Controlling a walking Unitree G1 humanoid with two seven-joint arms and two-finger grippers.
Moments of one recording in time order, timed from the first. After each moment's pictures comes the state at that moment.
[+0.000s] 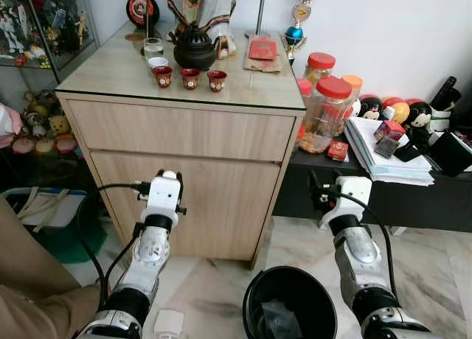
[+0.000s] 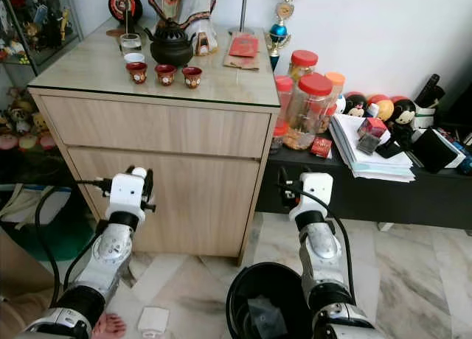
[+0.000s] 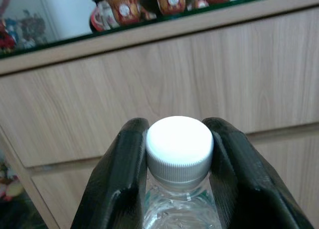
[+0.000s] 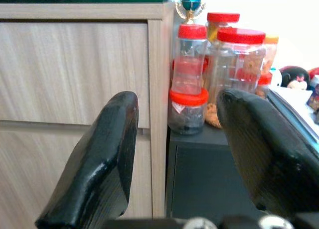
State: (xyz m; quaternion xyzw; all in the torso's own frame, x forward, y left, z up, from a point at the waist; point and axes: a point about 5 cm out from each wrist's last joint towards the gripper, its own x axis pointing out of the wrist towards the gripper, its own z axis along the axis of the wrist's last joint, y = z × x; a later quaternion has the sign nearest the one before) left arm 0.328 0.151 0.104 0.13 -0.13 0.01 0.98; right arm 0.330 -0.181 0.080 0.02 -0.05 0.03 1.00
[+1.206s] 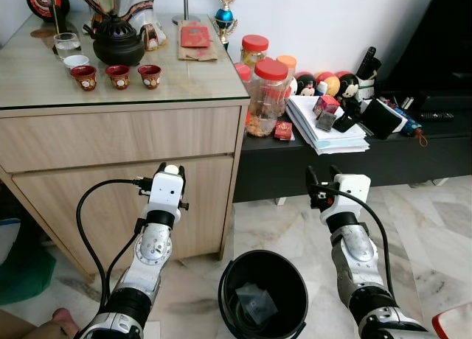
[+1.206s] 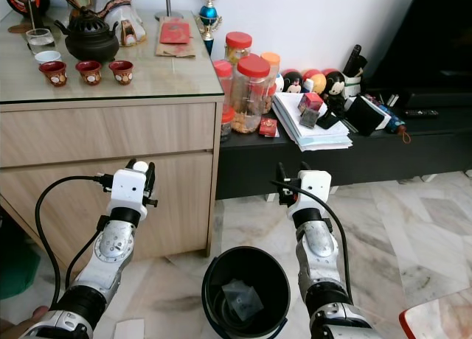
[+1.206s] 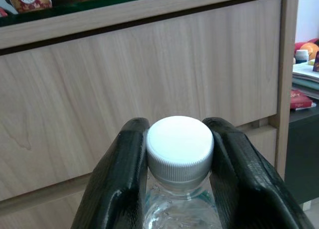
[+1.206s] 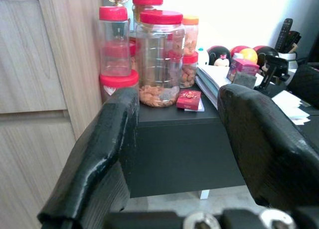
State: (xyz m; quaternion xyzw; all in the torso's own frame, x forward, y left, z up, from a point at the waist) left arm 0.325 0.147 0.102 0.14 -0.13 0.00 0.98; right arm 0.330 -0.174 0.080 0.02 -0.05 0.04 1.00
